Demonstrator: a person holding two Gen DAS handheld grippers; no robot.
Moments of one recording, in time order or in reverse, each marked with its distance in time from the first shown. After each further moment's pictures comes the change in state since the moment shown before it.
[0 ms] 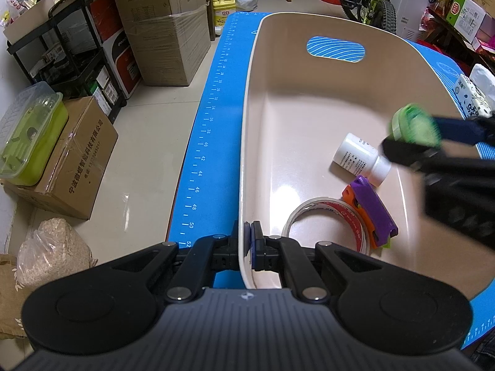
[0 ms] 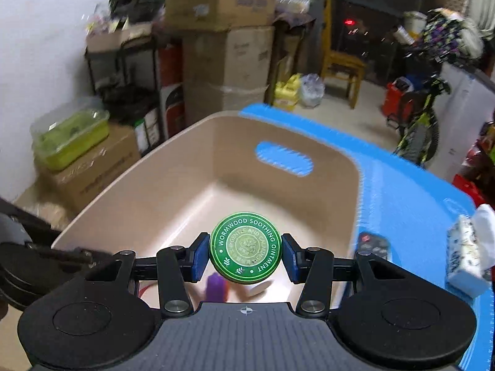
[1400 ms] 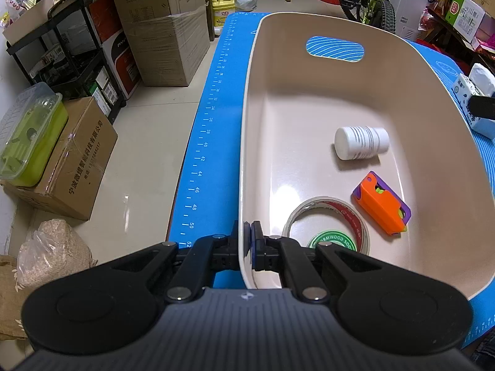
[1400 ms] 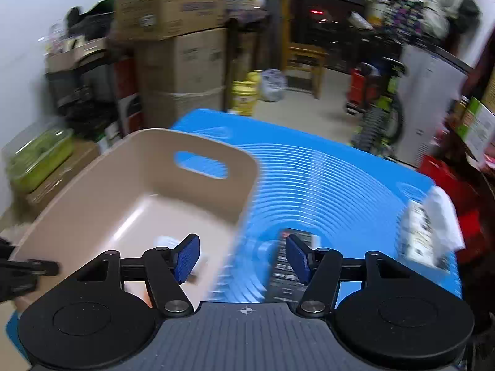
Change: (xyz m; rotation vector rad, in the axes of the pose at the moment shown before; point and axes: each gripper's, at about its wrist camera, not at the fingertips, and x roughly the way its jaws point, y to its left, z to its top) left arm 0.000 0.000 -0.001 0.006 0.000 -0.001; right arm -0.035 -0.100 -0.005 0.123 -0.015 -0.107
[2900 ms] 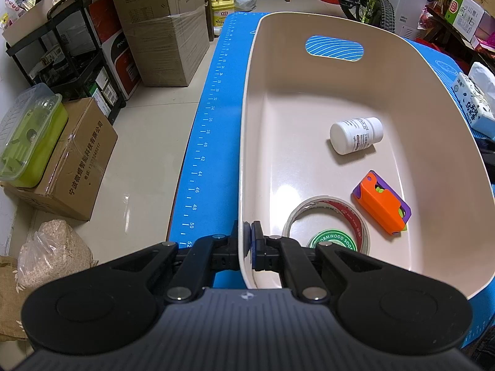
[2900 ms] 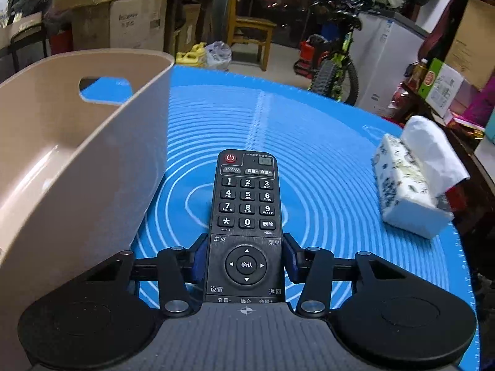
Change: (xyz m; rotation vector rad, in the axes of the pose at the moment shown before) left arm 0.000 -0.002 -0.001 0.004 0.000 0.003; right arm 0.098 -0.024 -0.064 0.068 0.059 -0.186
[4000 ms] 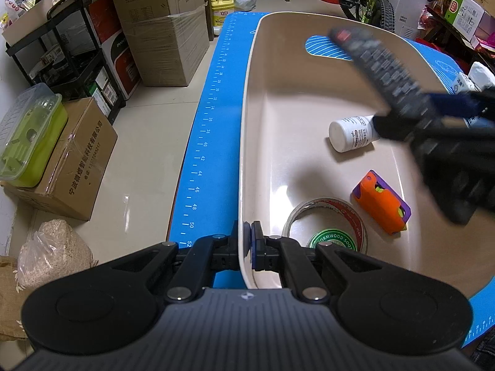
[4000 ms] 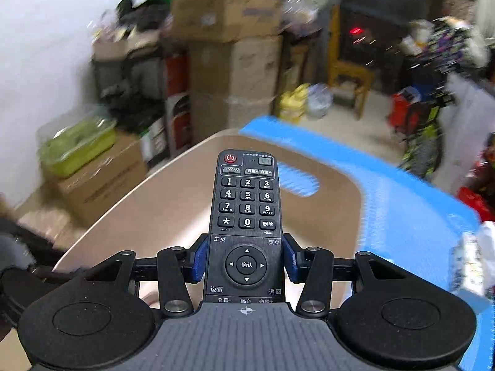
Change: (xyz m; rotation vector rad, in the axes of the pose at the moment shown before) left arm 0.000 0.000 0.000 0.002 0.000 -0.001; right arm -0.099 0.119 0.055 -0.211 -0.081 0.325
